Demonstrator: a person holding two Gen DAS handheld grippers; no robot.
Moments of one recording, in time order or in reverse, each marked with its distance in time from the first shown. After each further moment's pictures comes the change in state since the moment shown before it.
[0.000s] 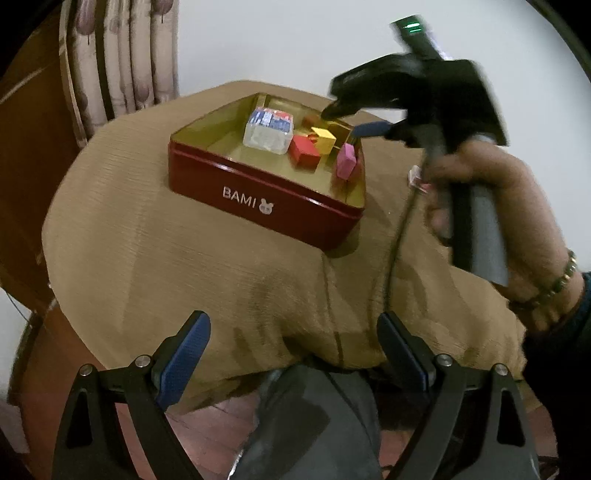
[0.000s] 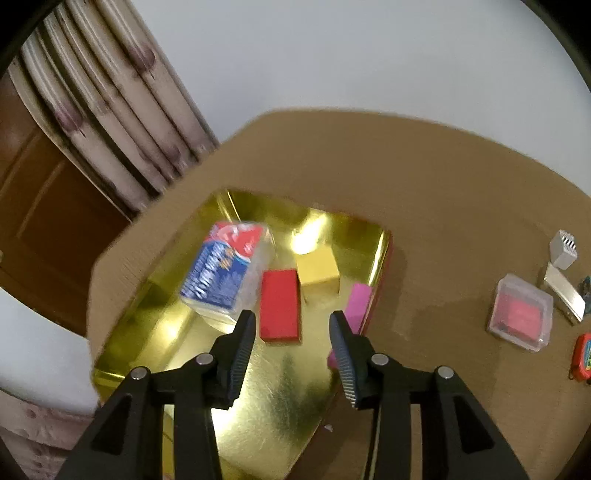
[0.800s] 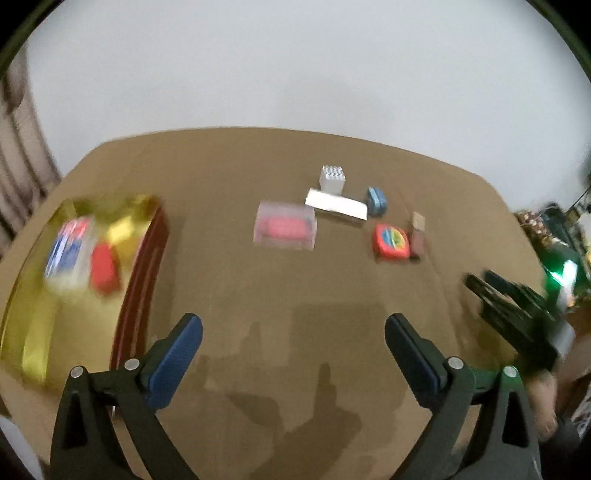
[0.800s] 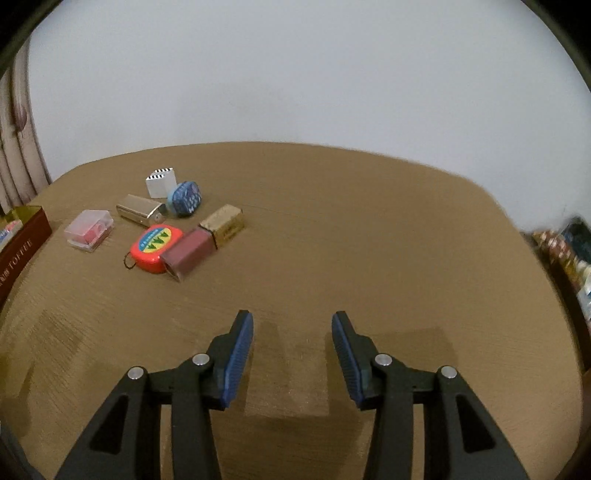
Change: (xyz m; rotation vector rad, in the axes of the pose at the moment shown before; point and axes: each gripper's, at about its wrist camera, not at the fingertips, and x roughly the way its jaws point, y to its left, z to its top) left arm 0.086 -0.185 0.113 0.342 0.027 -0.175; right arm -0.166 -0.303 -0.158 0.143 -0.219 -0.582
